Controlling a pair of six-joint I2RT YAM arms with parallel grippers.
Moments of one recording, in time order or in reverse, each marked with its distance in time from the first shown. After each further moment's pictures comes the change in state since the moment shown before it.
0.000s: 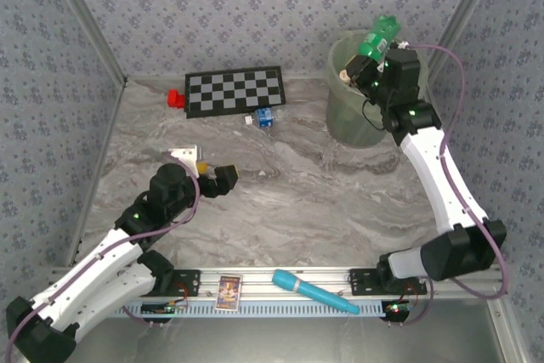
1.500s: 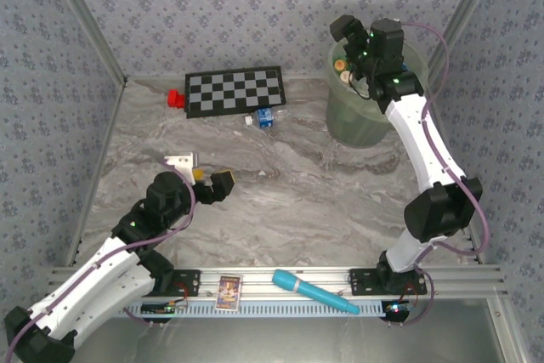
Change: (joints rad) left arm 0.000 -0.076 -0.060 -0.029 -0.019 -0.008; right arm 0.022 0.248 0.297 -0.004 0.018 0.141
